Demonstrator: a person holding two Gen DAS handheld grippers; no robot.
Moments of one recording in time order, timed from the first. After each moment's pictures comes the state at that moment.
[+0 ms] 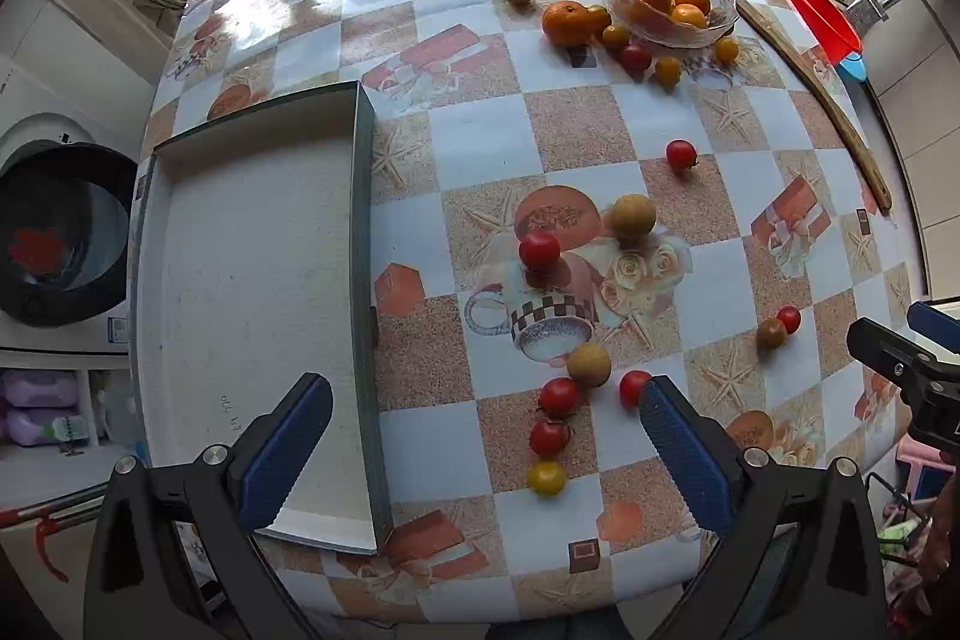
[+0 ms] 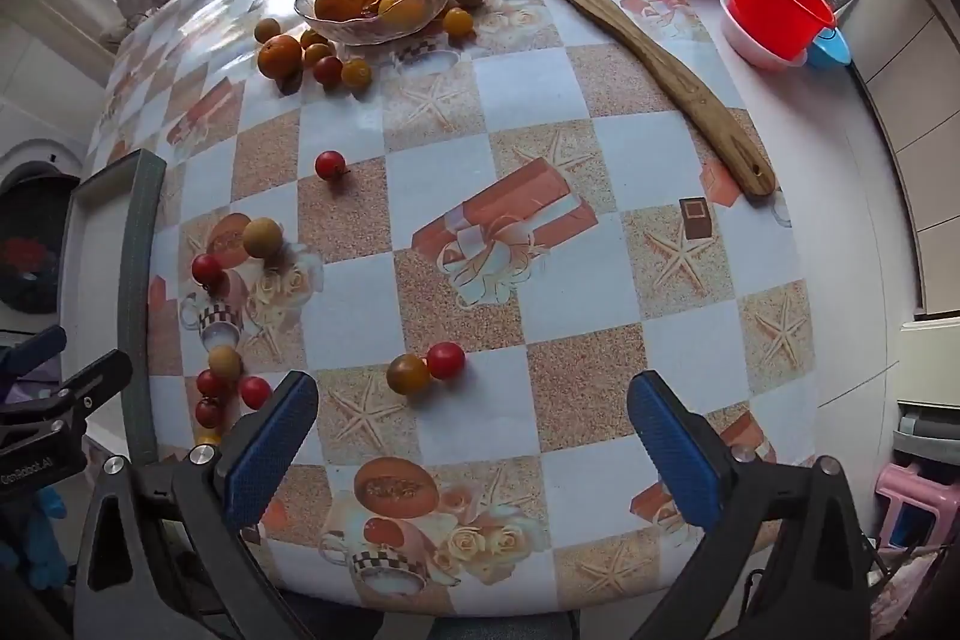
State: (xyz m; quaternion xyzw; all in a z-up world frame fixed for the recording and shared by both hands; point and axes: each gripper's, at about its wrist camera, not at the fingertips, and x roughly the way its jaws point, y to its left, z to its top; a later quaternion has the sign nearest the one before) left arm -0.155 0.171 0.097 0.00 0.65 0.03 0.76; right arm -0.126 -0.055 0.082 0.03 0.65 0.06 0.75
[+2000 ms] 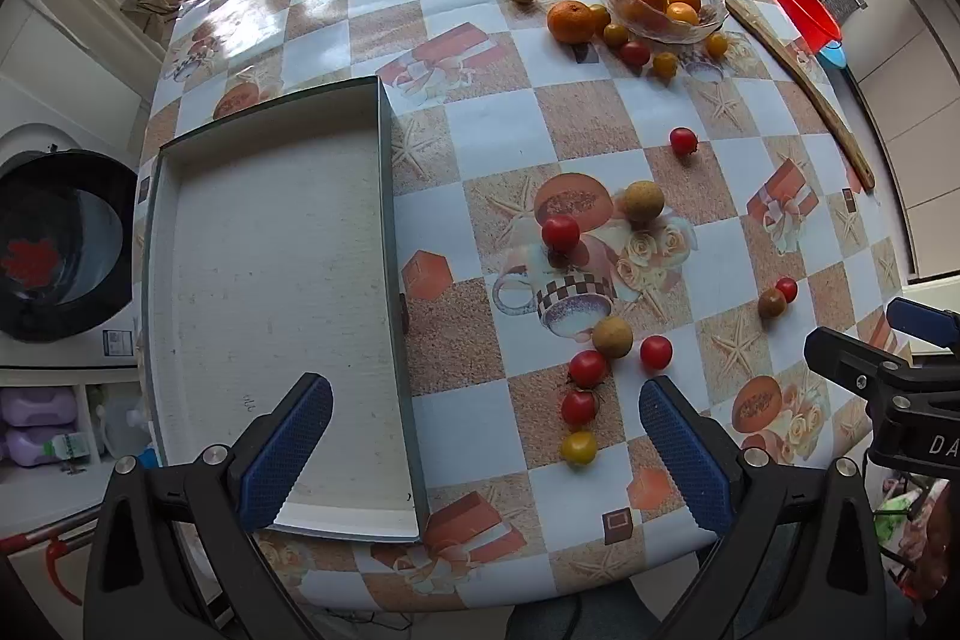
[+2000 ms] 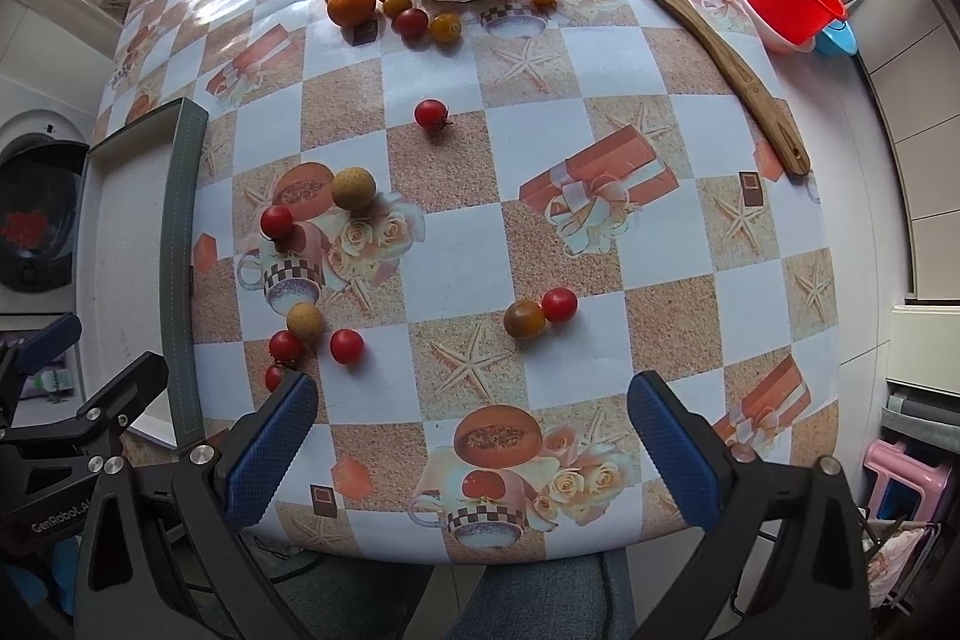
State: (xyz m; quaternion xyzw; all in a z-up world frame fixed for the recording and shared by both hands) left arm -0.165 0.193 0.109 0.00 0.66 0.00 0.75; right arm -0.140 -0.010 0.112 -0.01 0.70 0.06 0.71
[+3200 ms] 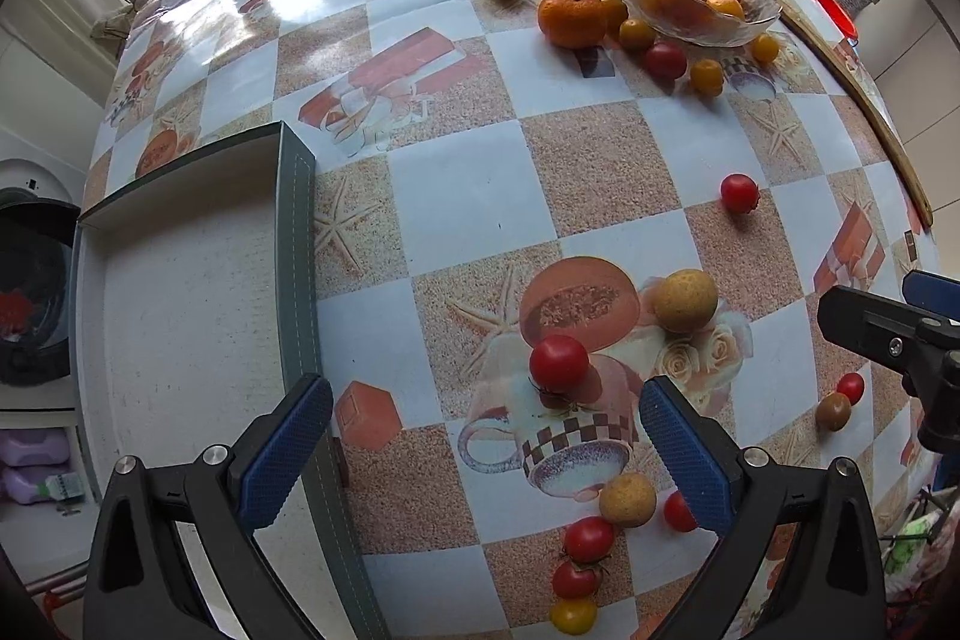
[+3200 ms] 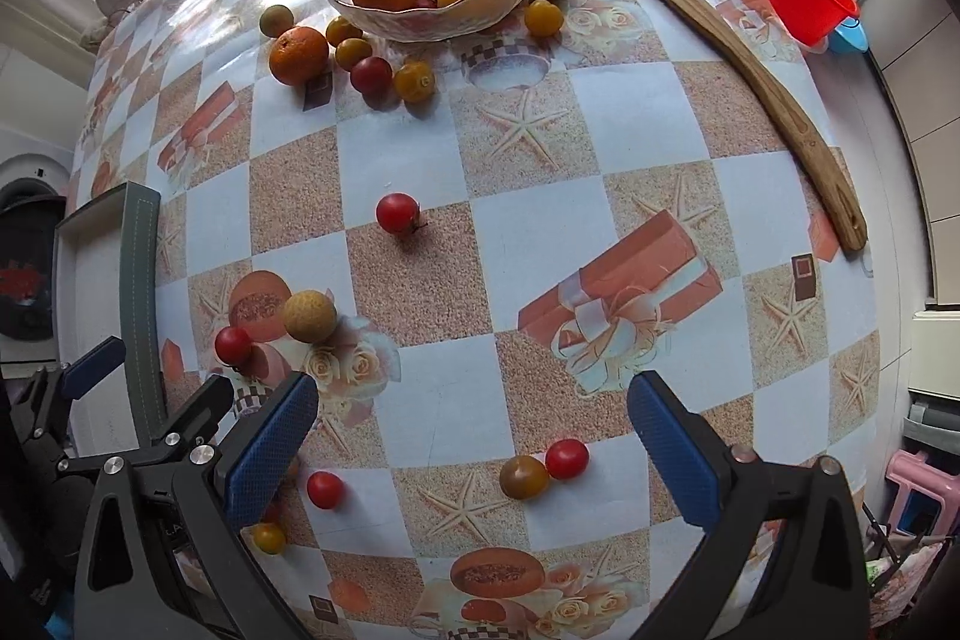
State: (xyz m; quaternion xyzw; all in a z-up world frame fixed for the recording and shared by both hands) left arm -0.097 0.172 0.037 0.02 0.64 0.01 0.77; right arm -0.059 -0.012 0.059 0.01 0.69 0.07 0.72
